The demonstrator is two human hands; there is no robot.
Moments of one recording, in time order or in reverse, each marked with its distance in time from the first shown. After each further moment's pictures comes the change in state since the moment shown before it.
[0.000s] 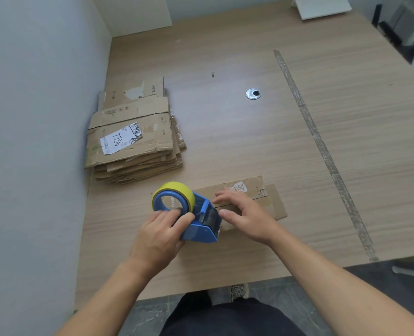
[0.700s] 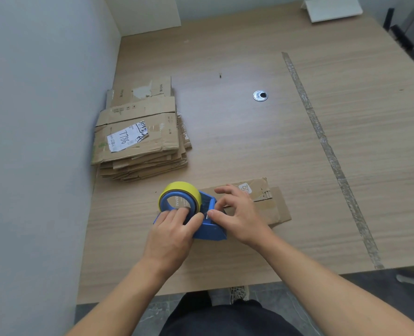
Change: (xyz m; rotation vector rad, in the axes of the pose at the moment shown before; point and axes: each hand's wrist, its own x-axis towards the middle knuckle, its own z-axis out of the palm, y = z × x) left_hand 0.007 0.022 0.000 0.066 -0.075 -0.125; right_hand 0.004 -0.031 0.022 -0.020 0.186 0.000
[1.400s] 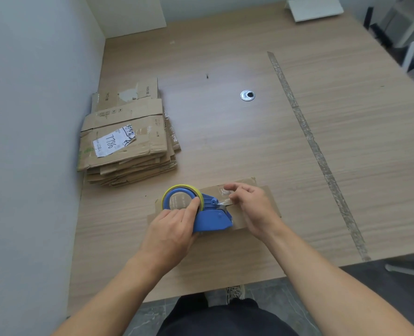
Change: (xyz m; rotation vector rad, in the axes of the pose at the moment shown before) left_hand 0.028 0.012 -0.019 -0.073 -0.129 0.052; right_hand 0.017 0.014 -0.027 0.655 0.231 0.493
